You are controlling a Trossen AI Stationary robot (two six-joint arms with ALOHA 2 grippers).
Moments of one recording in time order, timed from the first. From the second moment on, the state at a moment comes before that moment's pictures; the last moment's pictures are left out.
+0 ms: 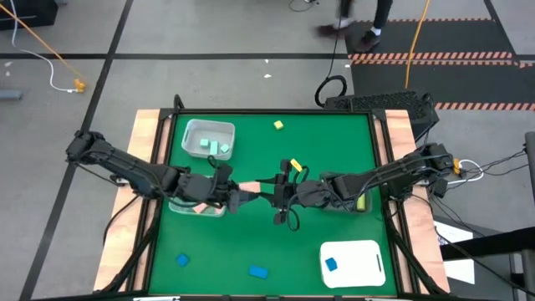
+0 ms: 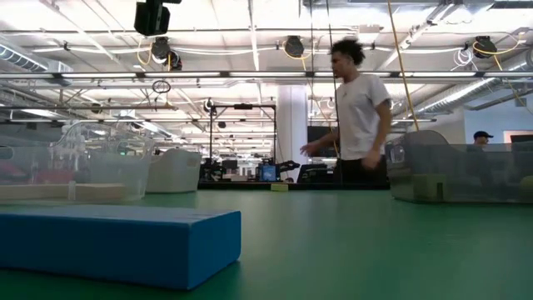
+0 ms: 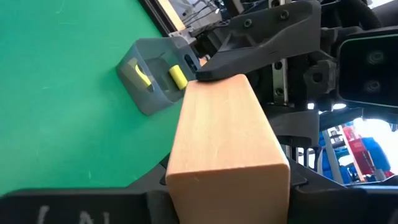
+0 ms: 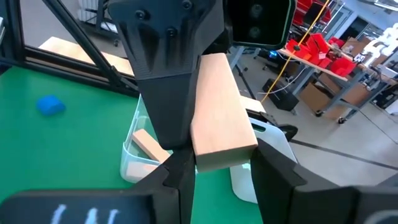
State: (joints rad) left arm -0.33 1.26 0.92 0.02 -0.37 -1.08; right arm 0.27 1.61 1.20 0.10 0.47 -0.22
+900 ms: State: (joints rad) left arm -0.27 1.20 0.93 -0.49 -0.31 -1.24; right arm 0.27 1.54 1.20 -0.51 0.45 0.25
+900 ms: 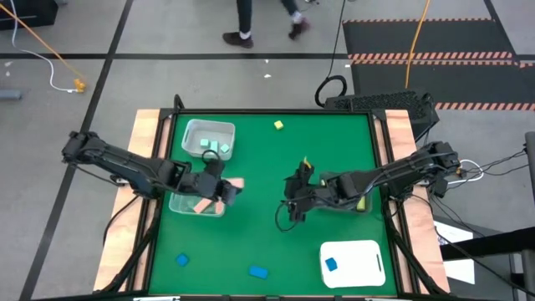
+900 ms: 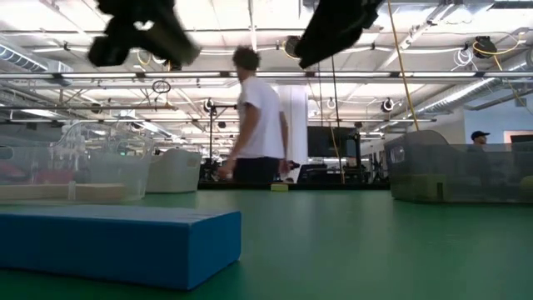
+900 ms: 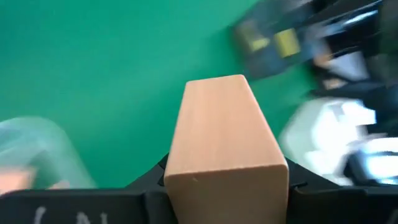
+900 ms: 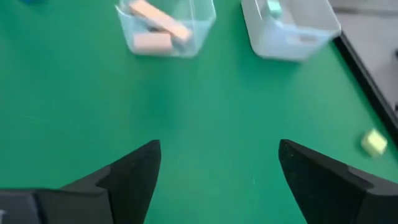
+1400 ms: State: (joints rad) left arm -0.32 1.21 0.92 -1.12 -0.16 -1.56; right arm 0.21 1.54 1.20 -0.73 0.58 0.50
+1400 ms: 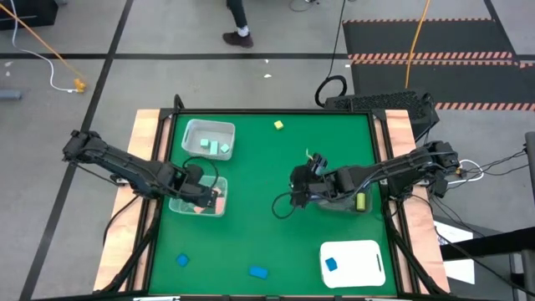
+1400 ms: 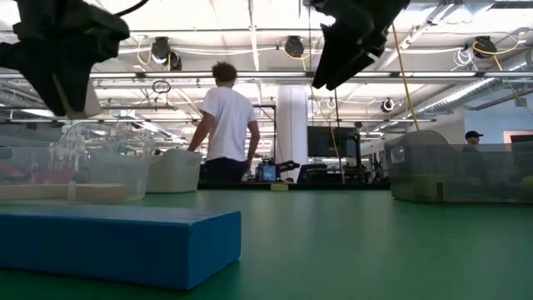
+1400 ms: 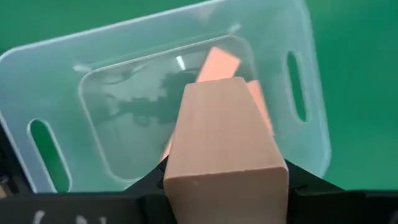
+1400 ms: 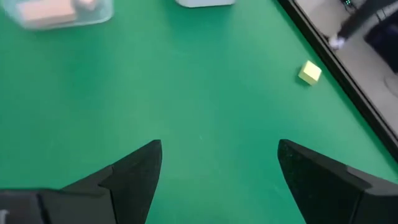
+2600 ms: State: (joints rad) left arm 0.06 0.97 0.96 -0.87 -0.37 -1.05; right arm -0.50 1.55 0.87 0.26 0.13 0.44
